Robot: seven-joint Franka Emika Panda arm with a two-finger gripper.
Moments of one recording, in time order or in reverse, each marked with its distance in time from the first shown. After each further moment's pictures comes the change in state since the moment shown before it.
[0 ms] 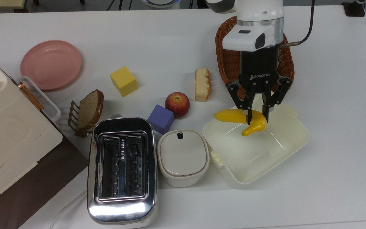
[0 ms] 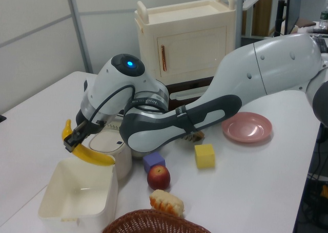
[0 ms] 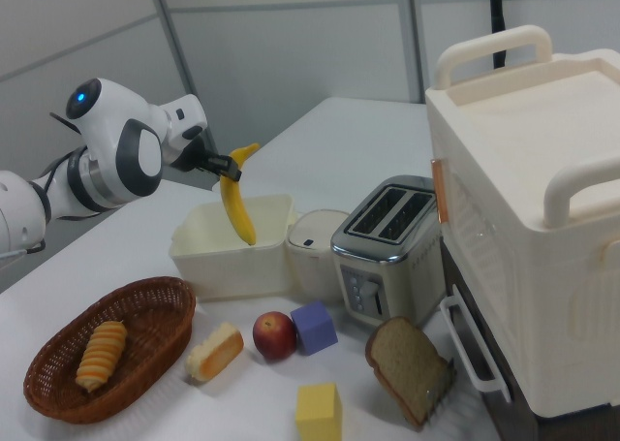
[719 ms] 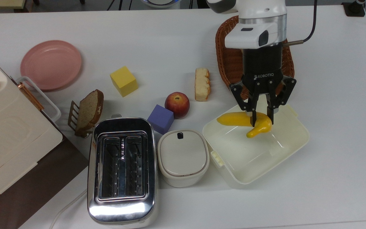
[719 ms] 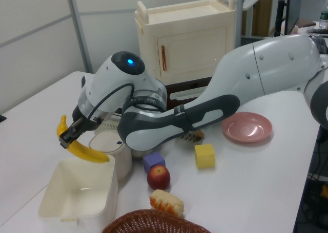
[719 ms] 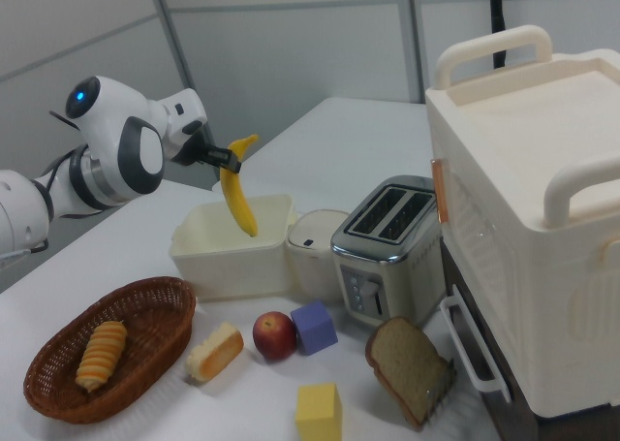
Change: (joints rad) arm 0.002 0.018 0.000 0.028 -0.006 0.036 0.000
